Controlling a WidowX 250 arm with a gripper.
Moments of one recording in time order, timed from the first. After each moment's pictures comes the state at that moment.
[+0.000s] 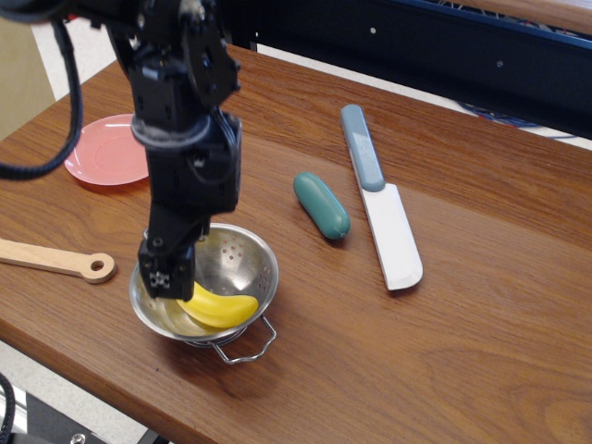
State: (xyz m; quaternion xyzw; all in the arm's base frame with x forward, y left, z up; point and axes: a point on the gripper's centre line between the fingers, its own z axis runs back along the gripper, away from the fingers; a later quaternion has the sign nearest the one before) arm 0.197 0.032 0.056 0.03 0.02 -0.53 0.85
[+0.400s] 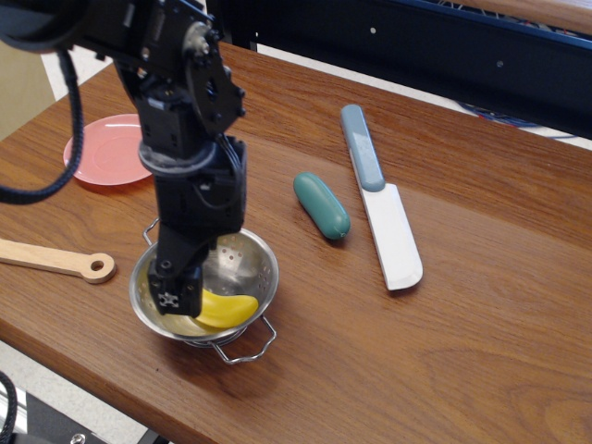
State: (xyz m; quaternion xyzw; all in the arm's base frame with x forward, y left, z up) arm 0.199 0.025 0.044 0.03 0.01 -0.53 0.85
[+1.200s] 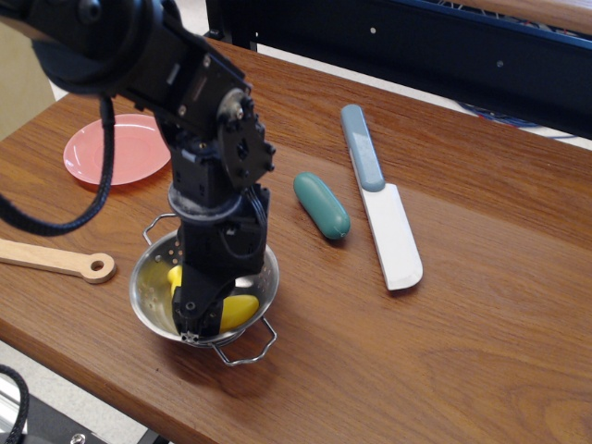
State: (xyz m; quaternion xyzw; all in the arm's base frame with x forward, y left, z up) arm 0.195 0.012 0.018 0.04 0.03 -0.54 0.84
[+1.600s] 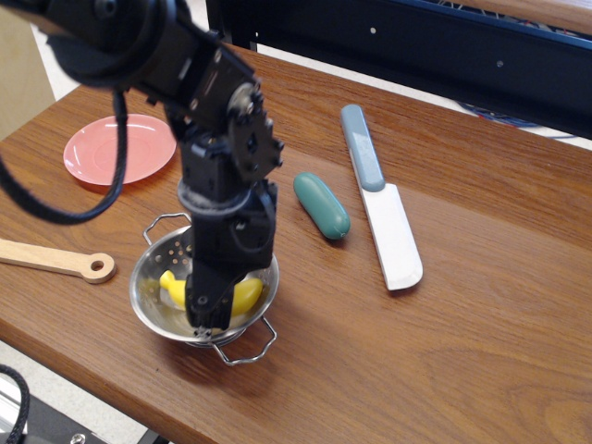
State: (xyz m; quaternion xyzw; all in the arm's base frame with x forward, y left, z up) arm 0.201 0.011 0.022 0.03 0.03 -0.51 0.86
